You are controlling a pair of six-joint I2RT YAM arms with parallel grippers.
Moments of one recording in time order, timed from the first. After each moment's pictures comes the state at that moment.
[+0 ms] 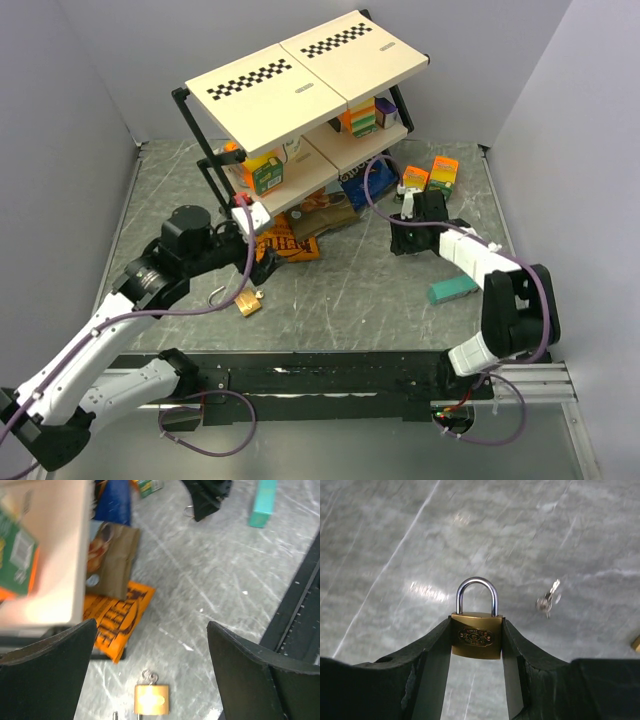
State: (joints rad) left arm -0.65 0.90 1.04 -0.47 0.29 0.22; right arm 0.18 1.48 0.90 -0.34 -0.13 0.00
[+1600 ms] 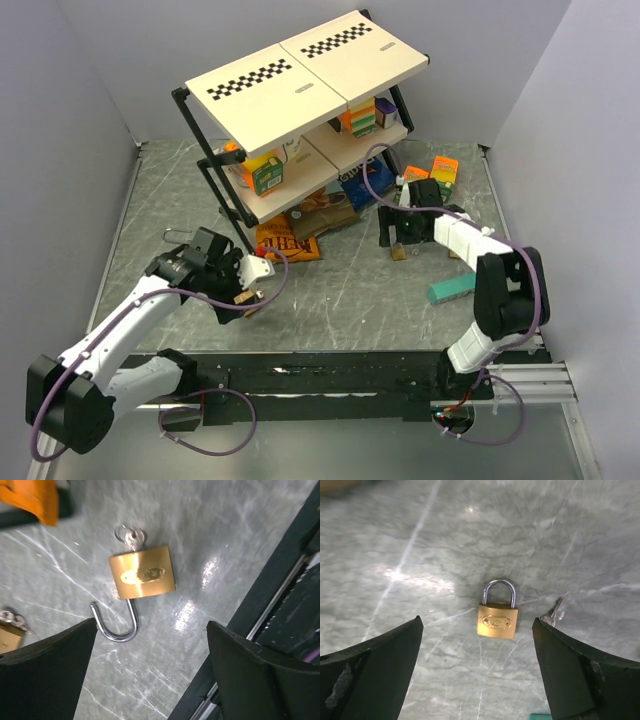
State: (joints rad) left arm -0.44 1.02 0.81 -0.88 0.29 0.68; right arm 0.18 1.64 1.04 -0.41 -0.11 0.07
